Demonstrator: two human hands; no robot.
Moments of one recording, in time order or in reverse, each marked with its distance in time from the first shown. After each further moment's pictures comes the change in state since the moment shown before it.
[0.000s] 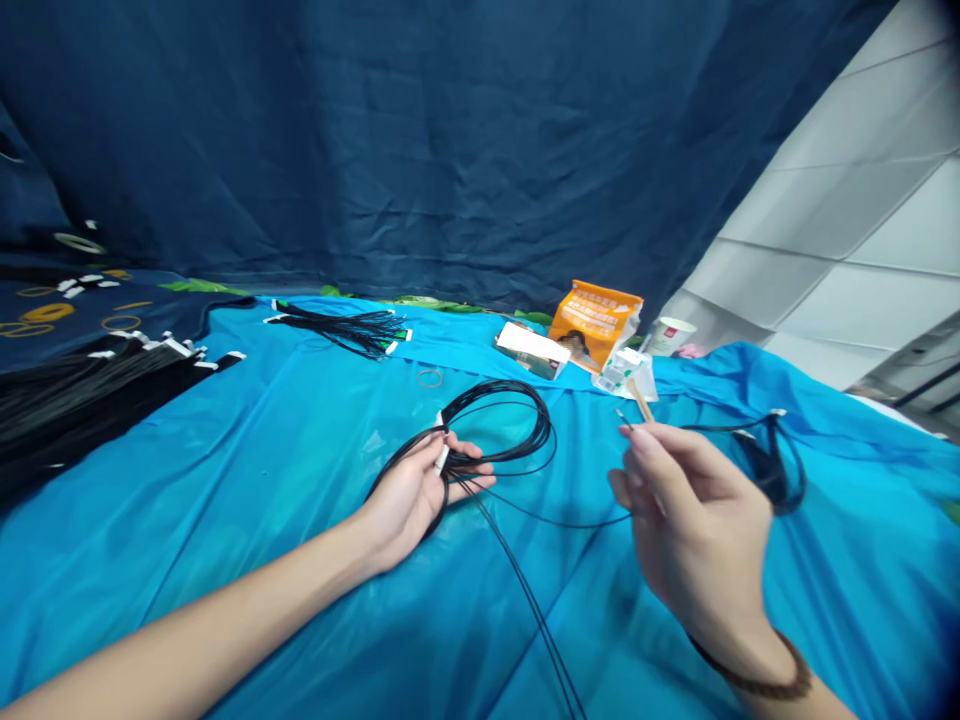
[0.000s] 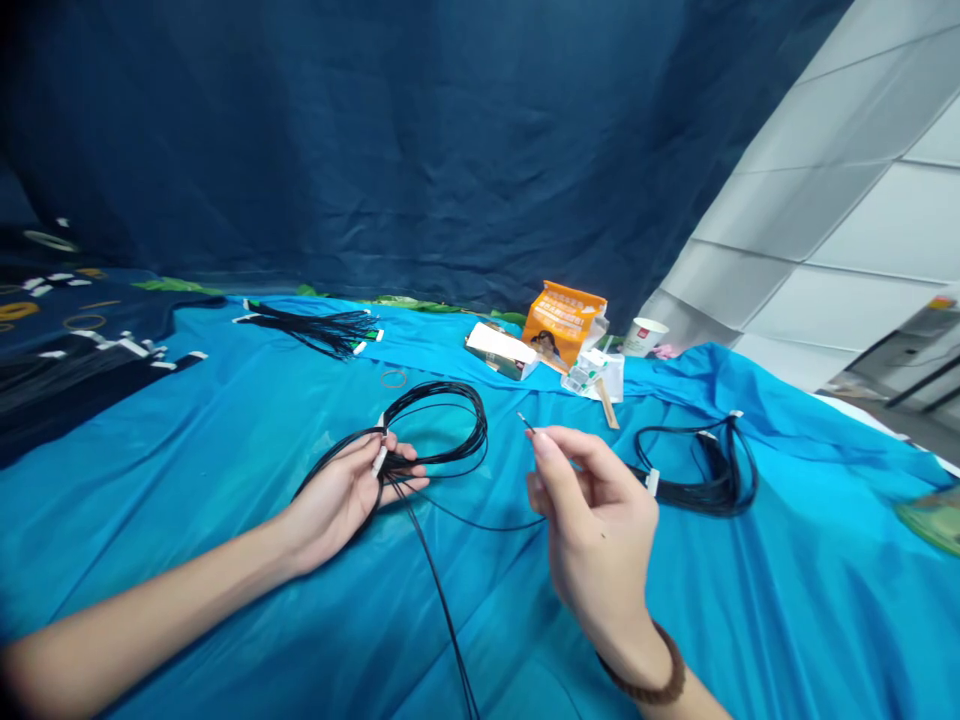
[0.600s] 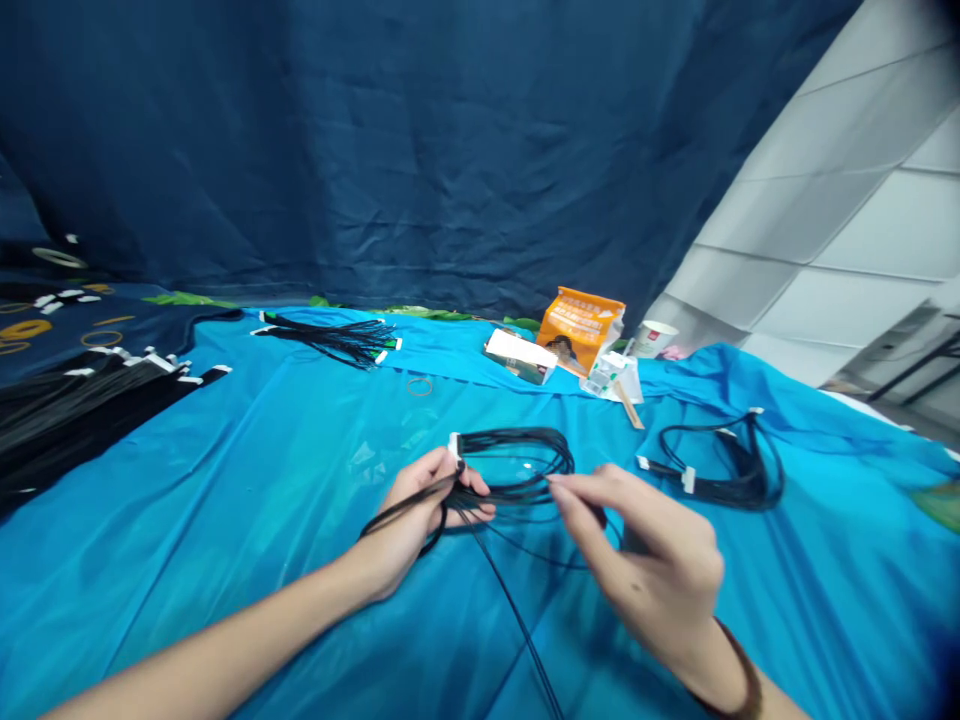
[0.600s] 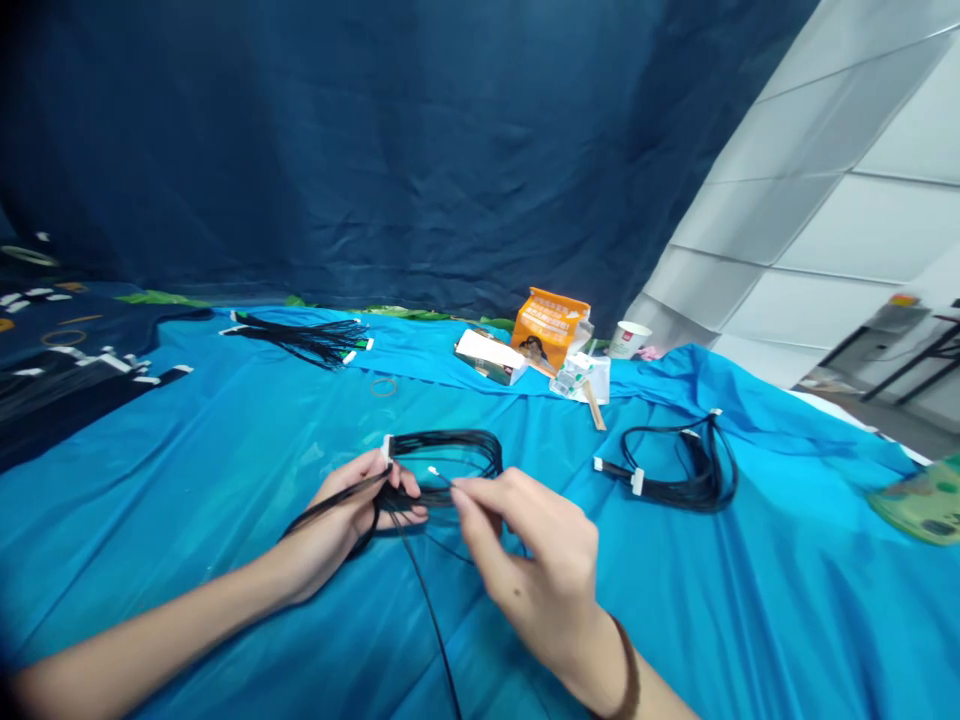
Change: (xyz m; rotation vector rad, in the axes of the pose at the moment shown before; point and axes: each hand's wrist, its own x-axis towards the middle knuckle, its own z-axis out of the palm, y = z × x) left_hand -0.009 -0.007 0.007 0.271 -0.114 0.003; right_hand -0.012 -0.002 0.001 -0.467 -0.349 -0.641
